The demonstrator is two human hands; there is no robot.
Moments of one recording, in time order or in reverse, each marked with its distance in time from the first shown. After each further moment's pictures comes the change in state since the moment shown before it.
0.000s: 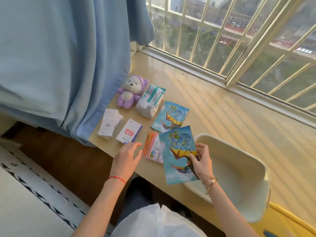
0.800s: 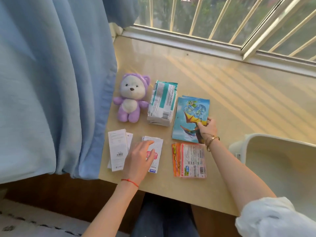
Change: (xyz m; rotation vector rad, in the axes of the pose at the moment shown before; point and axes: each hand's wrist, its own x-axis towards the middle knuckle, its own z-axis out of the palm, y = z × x) left_hand 0.174 -0.149 0.017 -0.054 -0.215 0.194; right_hand 0.208 -0.004 0.170 -0.019 0.318 0.425
